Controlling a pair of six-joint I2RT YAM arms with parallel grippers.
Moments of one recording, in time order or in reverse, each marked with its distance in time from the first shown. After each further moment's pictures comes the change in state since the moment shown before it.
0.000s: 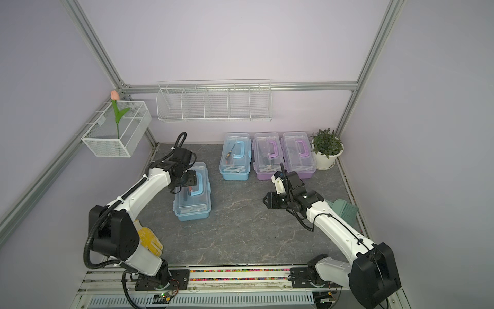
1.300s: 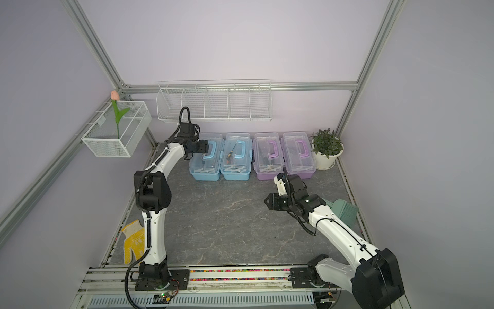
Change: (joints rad) left arm 0.072 0.655 0.739 0.257 0.310 0.242; right arm 0.000 -0.045 -0.047 0.033 0.031 0.037
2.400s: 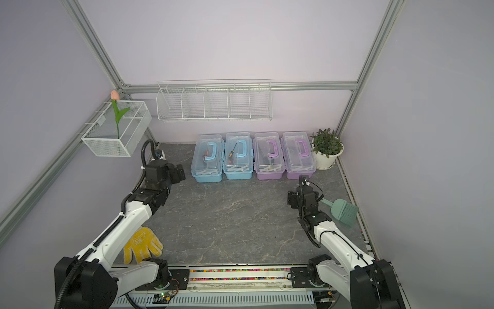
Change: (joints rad) left arm -0.010 -1.145 -1.349 0.496 -0.488 -0.082; right arm -0.202 -0.072 -0.378 0.561 0.653 -0.337
